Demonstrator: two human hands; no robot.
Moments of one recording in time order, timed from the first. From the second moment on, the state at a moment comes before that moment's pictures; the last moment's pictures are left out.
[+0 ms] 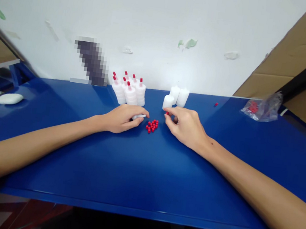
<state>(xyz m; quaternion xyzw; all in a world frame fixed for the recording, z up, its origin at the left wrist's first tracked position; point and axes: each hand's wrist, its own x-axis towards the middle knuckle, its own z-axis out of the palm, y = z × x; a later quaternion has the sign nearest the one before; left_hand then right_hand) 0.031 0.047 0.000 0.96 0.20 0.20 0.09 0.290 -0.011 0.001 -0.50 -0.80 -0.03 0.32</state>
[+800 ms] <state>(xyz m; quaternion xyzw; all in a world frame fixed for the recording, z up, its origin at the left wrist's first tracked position) 0.031 0.047 0.000 0.96 0.20 0.19 0.09 0.292 -0.010 -0.003 -0.46 -0.84 0.04 0.29</state>
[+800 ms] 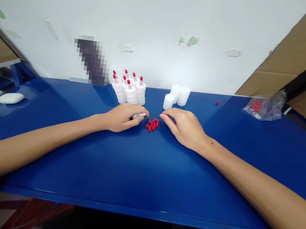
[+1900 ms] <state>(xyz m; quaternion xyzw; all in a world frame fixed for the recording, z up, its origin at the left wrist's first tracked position) 0.032 0.046 0.001 0.96 0.20 0.19 0.09 0.293 -0.008 -0.004 -0.43 -0.86 0.03 0.26</state>
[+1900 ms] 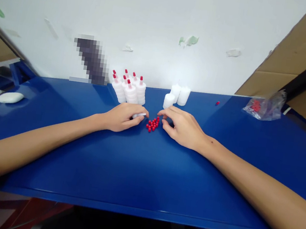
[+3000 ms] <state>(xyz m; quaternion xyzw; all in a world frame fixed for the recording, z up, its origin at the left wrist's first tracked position) 0.033 0.046 0.002 0.96 0.21 0.19 0.09 0.293 -0.007 -0.004 -0.43 -0.88 0.04 0.22</state>
